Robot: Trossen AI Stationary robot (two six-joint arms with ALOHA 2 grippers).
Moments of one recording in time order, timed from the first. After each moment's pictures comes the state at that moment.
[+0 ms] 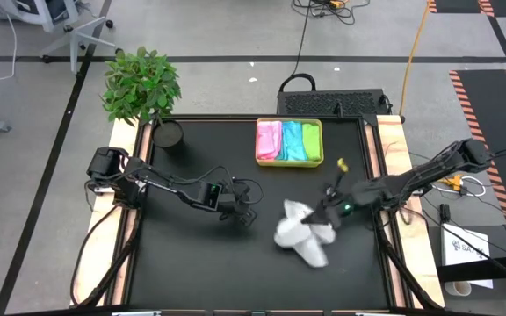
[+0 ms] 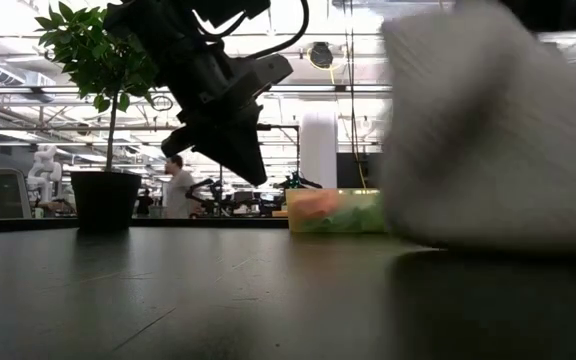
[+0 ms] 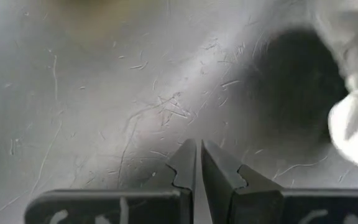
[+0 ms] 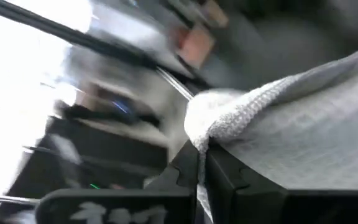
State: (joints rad) left arm -0.17 1.75 1.08 -0.33 -0.31 -0.87; right arm 0.33 0.95 0.39 0.31 -0.03 1.22
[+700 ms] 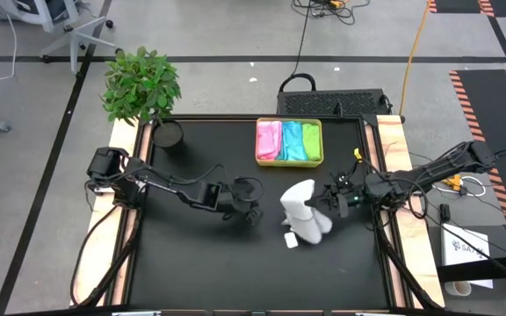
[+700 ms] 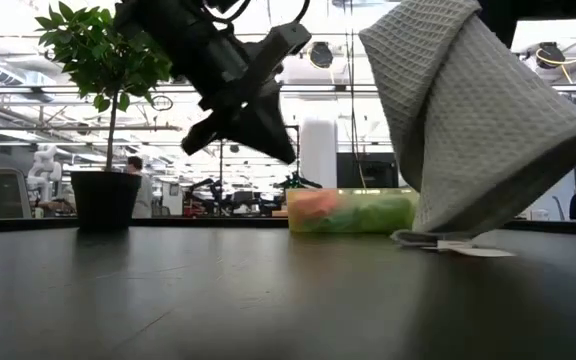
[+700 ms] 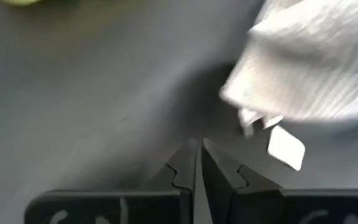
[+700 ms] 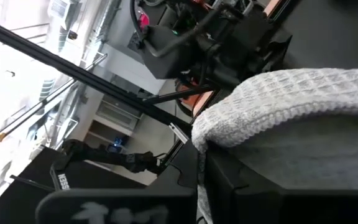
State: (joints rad) left arm -0.18 1.75 1.08 -0.17 -0.28 -0.92; right arm 0.30 0.79 0.39 0.33 0.16 1.07
